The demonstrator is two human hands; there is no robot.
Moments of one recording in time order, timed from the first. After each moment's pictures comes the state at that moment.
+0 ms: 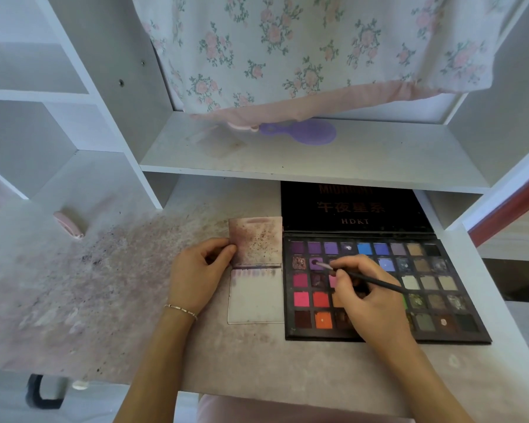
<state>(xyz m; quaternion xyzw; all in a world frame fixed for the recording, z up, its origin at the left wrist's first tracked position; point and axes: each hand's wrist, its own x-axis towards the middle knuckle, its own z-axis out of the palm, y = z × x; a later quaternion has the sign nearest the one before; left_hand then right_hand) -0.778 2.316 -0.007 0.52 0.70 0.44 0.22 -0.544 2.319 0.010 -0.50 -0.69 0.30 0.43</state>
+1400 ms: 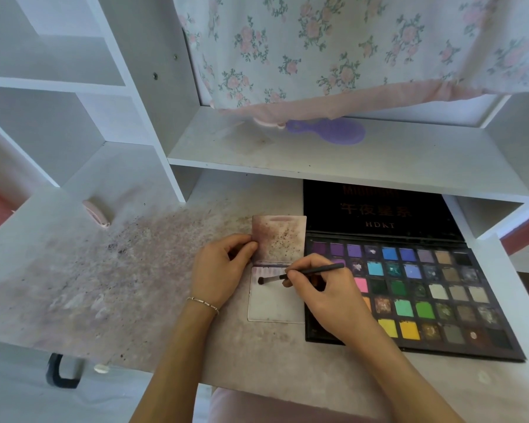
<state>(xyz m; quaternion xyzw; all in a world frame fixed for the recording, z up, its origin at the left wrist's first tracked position) -0.780 2.316 -0.007 0.54 0.70 0.42 0.21 -0.604 2.326 0.007 -0.44 -0.71 0.46 0.32</state>
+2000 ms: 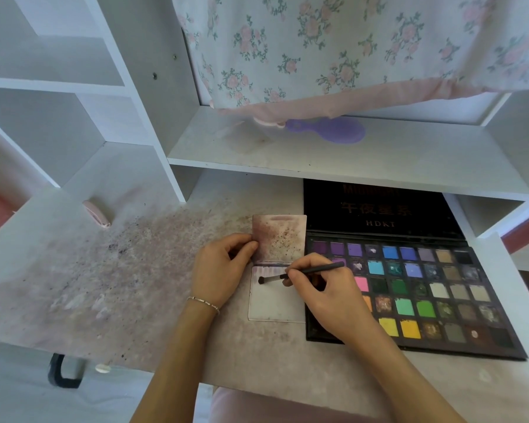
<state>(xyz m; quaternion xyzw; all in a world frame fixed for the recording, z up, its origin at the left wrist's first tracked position) -0.780 2.317 -0.008 0.54 0.70 0.43 0.22 -0.604 2.325 0.008 -0.43 -0.72 0.44 0.32</state>
